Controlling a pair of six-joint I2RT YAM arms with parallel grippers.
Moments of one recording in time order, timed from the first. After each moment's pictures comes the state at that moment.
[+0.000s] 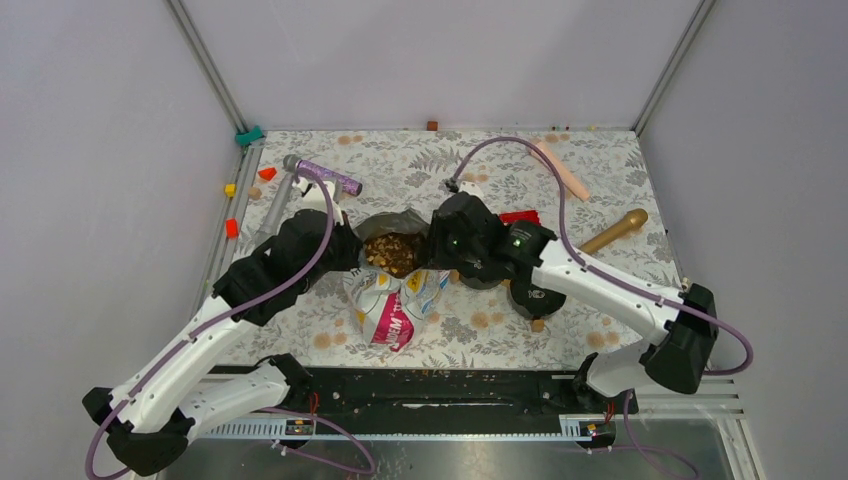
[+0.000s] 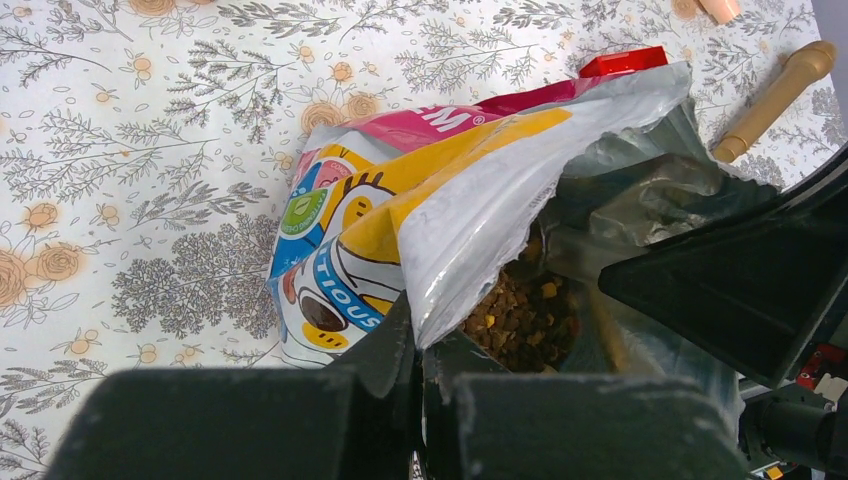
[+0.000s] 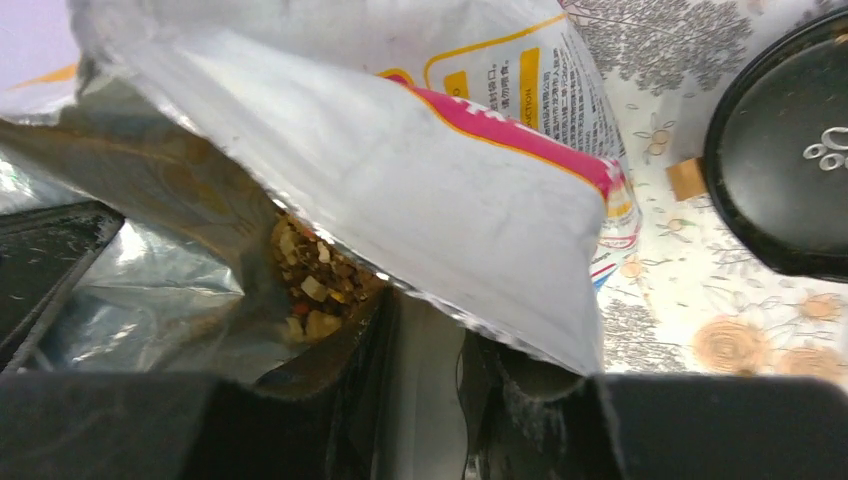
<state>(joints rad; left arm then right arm) -0.74 0.88 1.08 -0.75 -0.32 -0.54 0.97 1.45 1.34 -0.64 0.15 0.85</state>
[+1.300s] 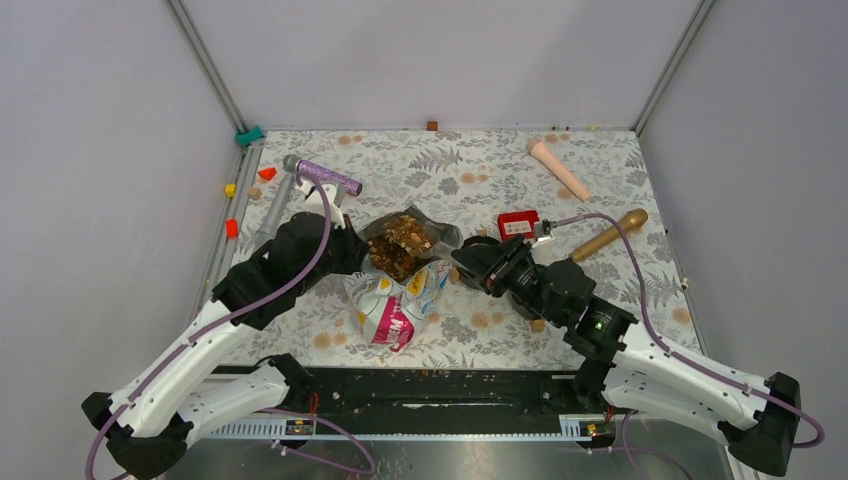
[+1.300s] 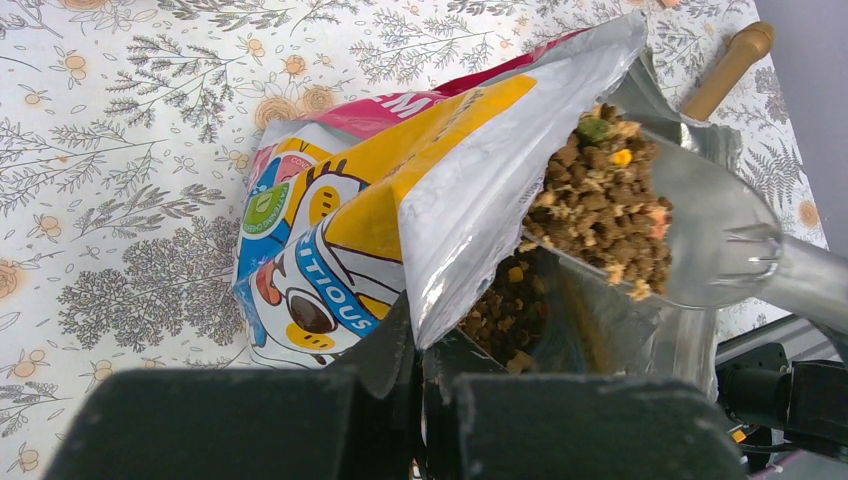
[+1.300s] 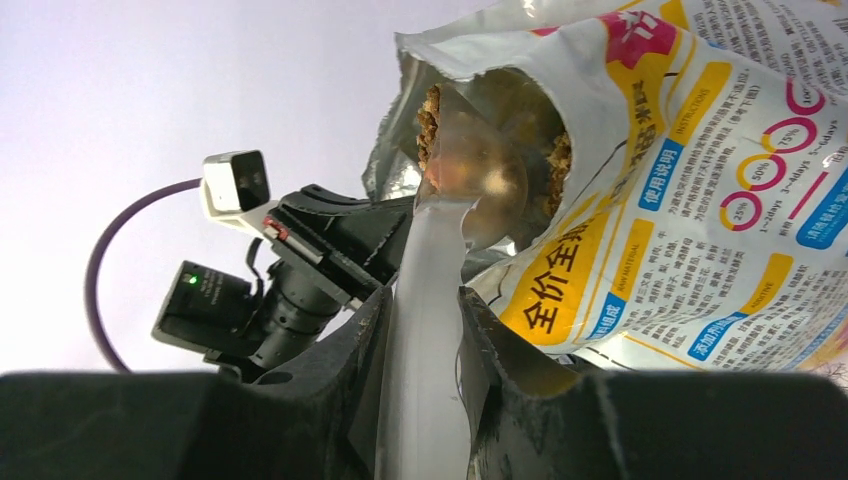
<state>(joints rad) -0.73 0.85 1.04 -0.70 -0.22 -0.54 0.96 0.77 0.58 0.11 0.19 1.46</state>
